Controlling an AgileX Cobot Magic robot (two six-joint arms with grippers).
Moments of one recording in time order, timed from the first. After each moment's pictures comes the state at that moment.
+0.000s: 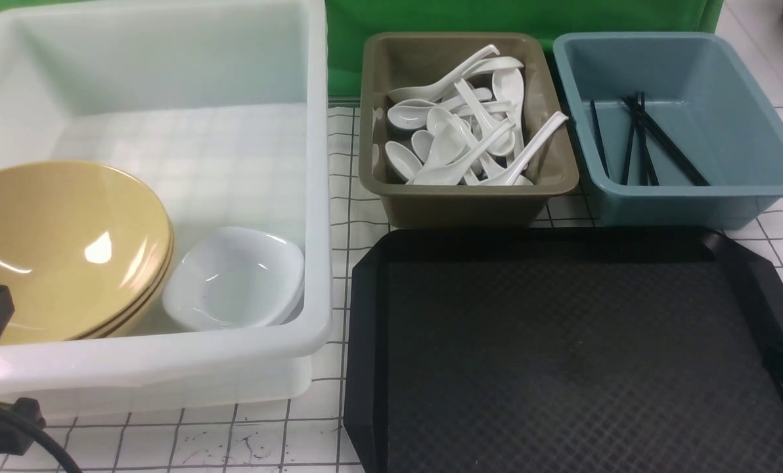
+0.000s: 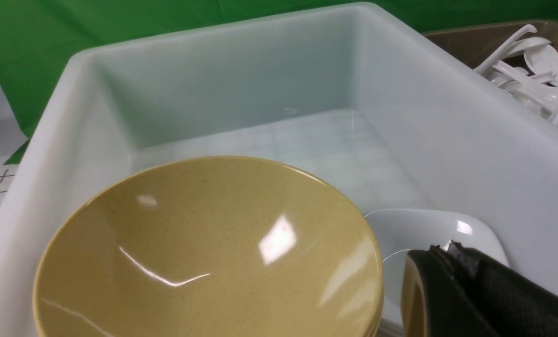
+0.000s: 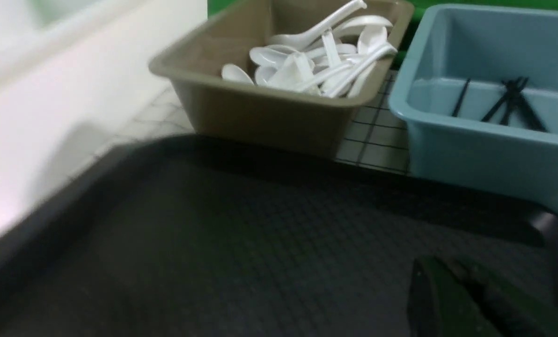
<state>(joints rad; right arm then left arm) 0.33 0.44 -0.09 0.01 -0.03 -0.01 -0.22 0.34 -0.33 0.40 0.32 -0.30</state>
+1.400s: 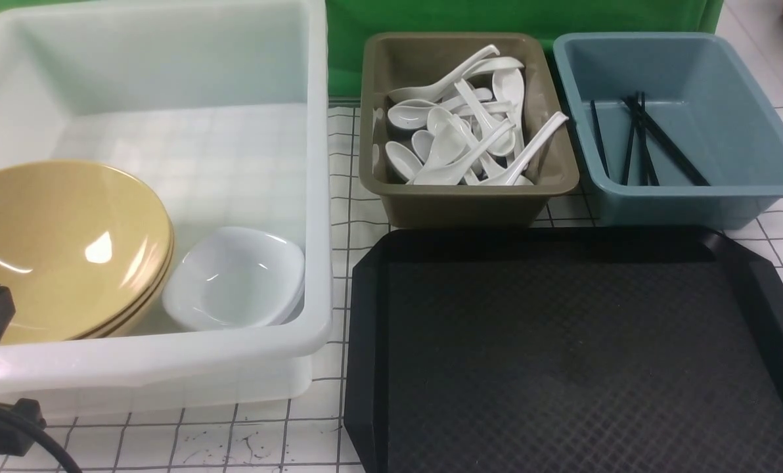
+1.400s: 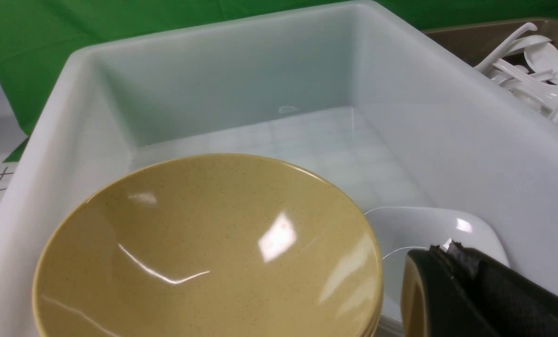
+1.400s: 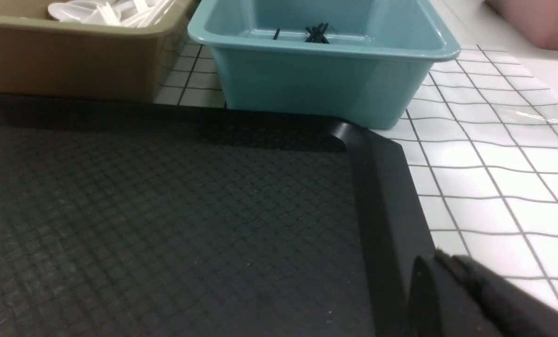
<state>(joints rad) -0.03 -0.01 0.02 0.01 0.33 -0.06 -0.22 0.34 -0.33 0.40 0.32 -0.30</state>
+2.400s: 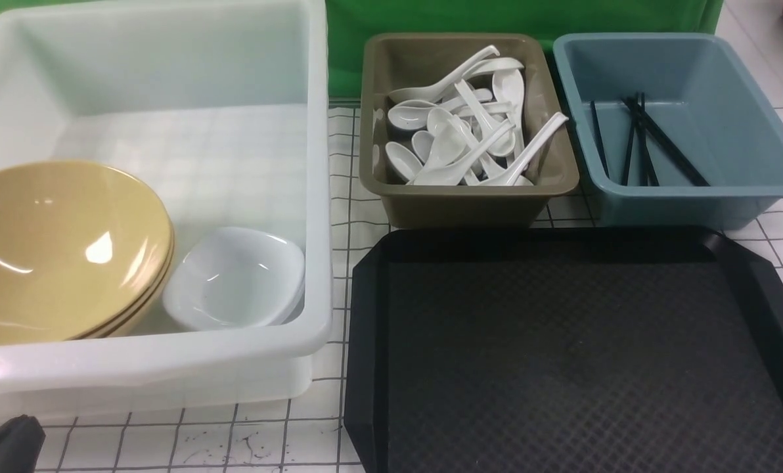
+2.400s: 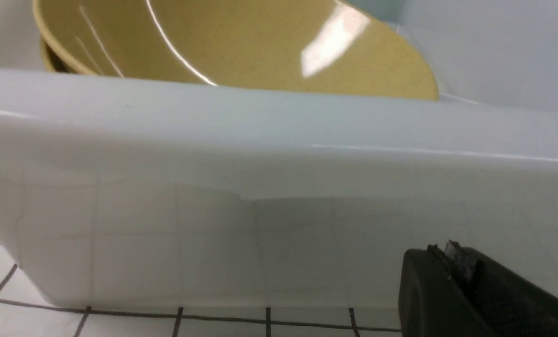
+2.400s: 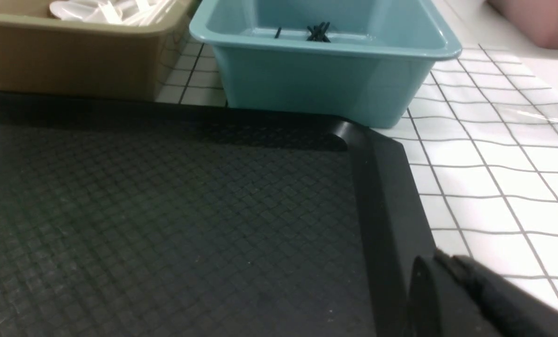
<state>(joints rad) -0.03 -0.01 0.02 0.01 0.33 -0.06 -0.03 -0.01 0.02 0.04 0.36 -0.16</state>
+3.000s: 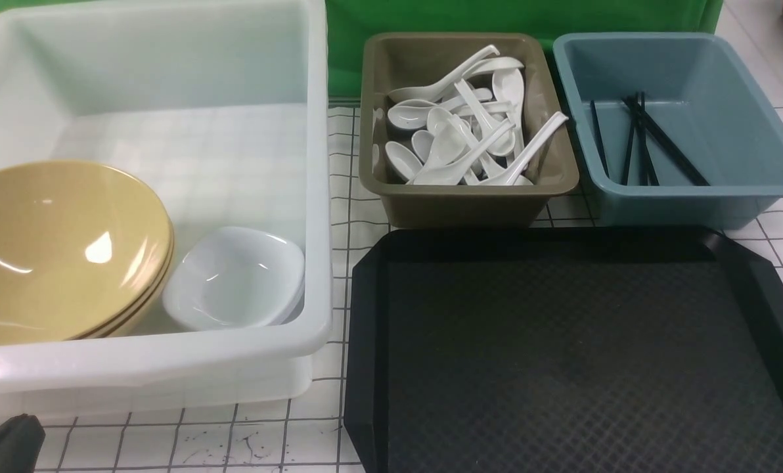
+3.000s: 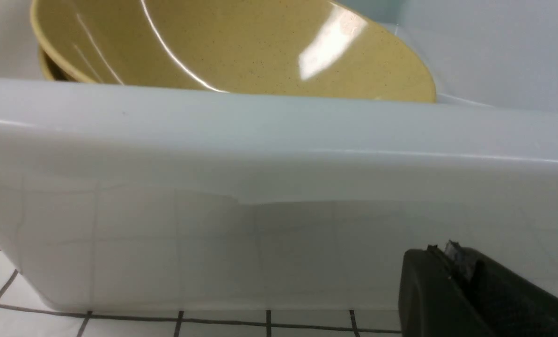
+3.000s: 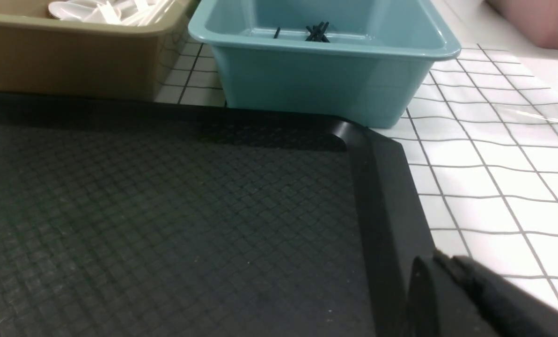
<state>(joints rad) -0.03 -0.01 0.02 0.01 0.33 -0.06 -0.03 -0.01 0.02 0.04 0.36 -0.15</state>
